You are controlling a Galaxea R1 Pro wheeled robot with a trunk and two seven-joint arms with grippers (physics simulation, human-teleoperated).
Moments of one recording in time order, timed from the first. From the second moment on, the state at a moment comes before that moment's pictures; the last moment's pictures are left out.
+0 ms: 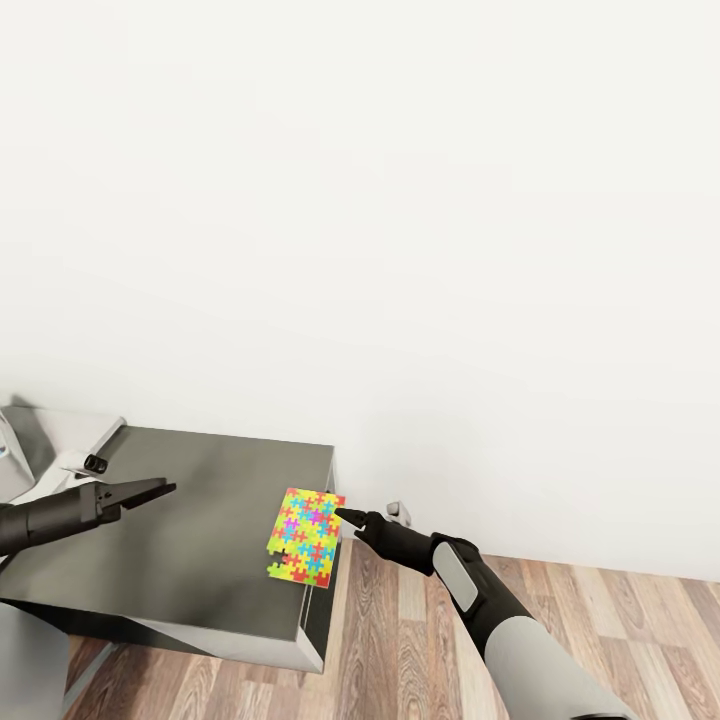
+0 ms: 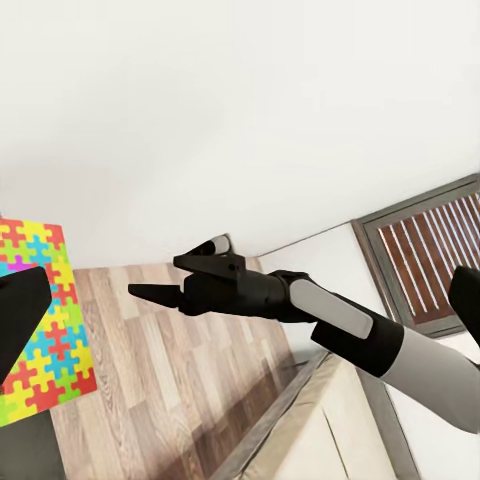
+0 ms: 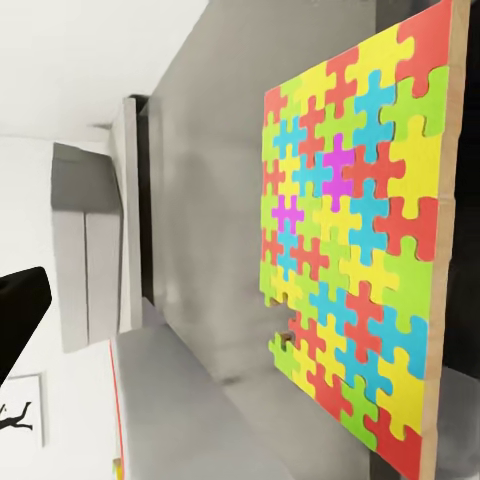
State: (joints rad) left arm -0.48 0.46 0.37 -1.25 0.19 1.04 -1.57; right arm -0.68 0.16 0.01 -0.54 -0.58 0.56 0.63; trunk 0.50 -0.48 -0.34
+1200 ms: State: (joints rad) left arm -0.48 0.46 0.37 -1.25 0.19 1.04 -1.57; right arm -0.68 0.16 0.01 -0.54 -0.57 0.56 0.63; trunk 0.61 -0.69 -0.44
